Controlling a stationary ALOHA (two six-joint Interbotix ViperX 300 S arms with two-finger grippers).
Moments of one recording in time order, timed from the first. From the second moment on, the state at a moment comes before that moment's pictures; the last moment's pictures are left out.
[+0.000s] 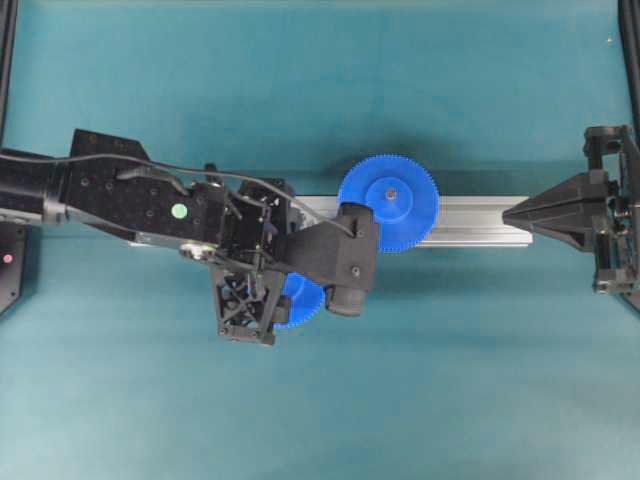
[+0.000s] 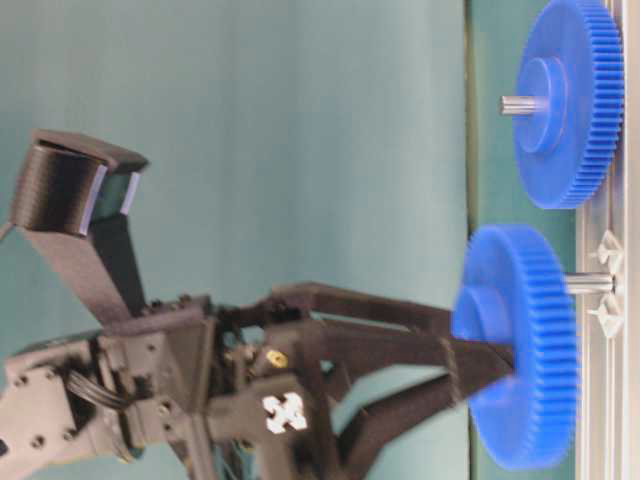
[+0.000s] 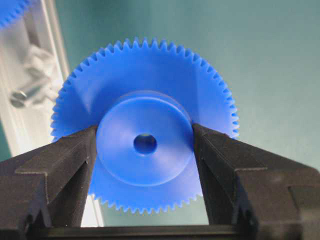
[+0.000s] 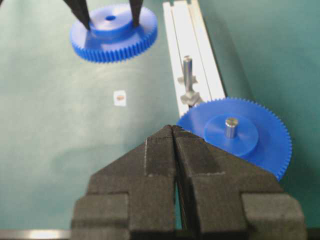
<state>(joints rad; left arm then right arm) -0.09 0.10 0.14 0.02 1.01 0.04 -0.03 -0.94 1.27 0.03 -0.07 0.10</state>
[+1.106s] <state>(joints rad) 0.00 0.10 0.13 0.02 1.03 0.11 -0.04 -0.96 1.29 0.03 -0.07 0.10</state>
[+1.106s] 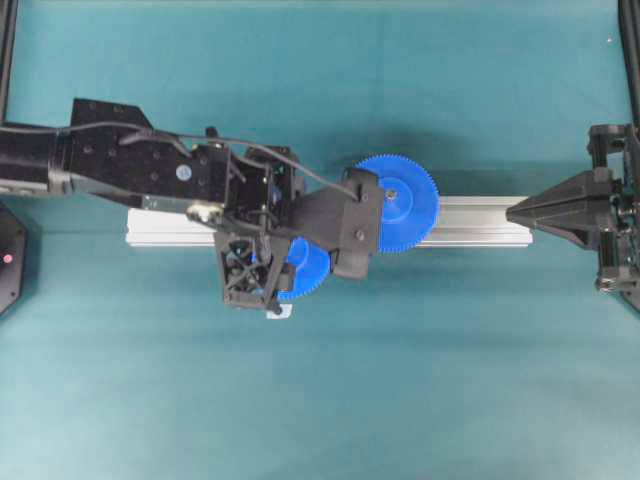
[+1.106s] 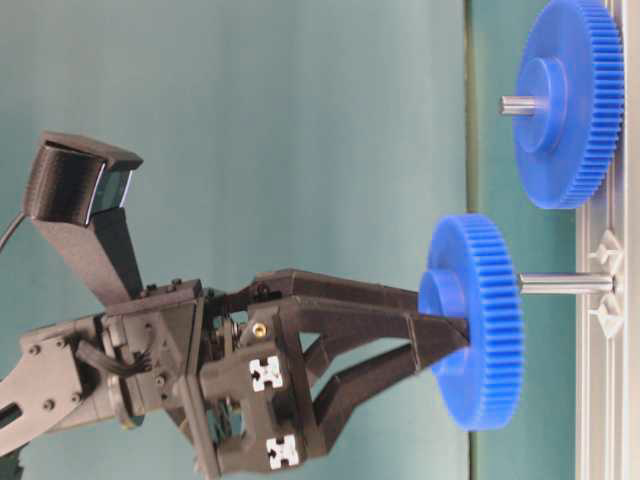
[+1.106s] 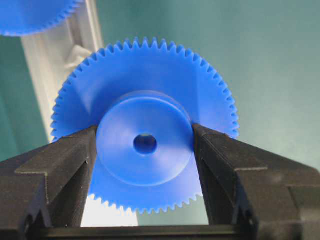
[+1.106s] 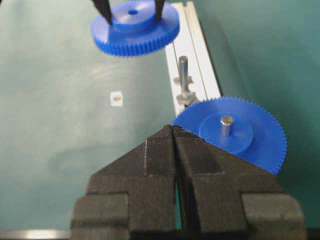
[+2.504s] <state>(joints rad) 0.10 0.20 0.11 0.02 0.93 0.20 -0.08 -0.99 1.30 0.03 -0.05 0.10</state>
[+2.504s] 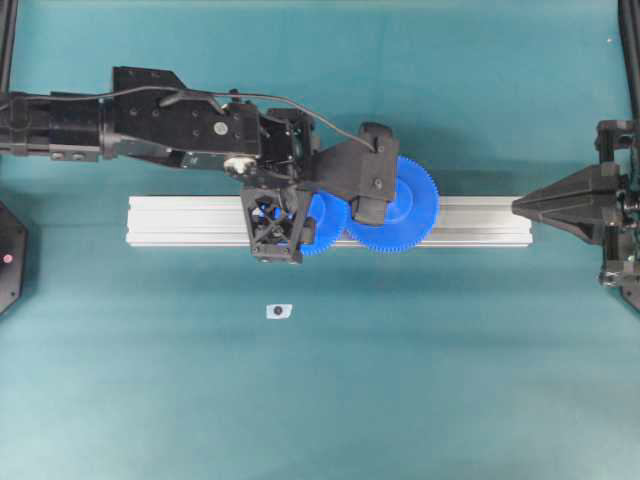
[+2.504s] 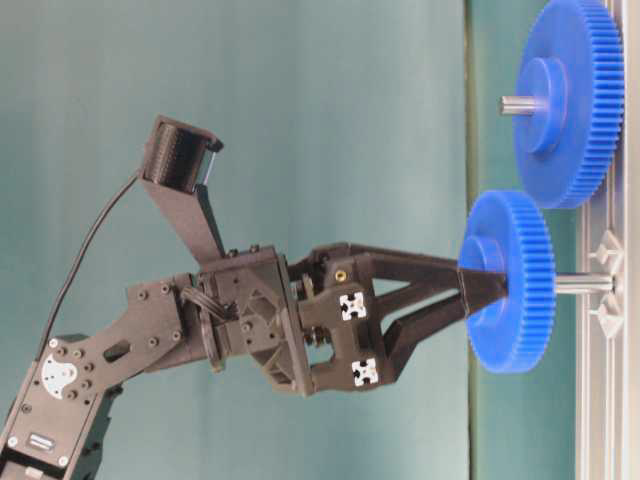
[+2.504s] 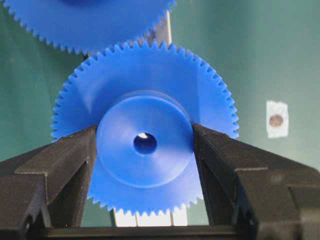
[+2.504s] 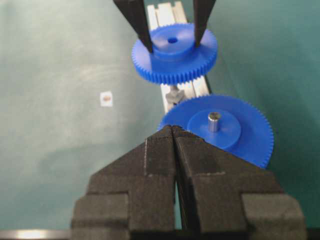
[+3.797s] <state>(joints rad) 0.12 0.18 0.15 0.02 0.93 0.19 -0.08 -0.99 1.30 0.03 -0.05 0.10</state>
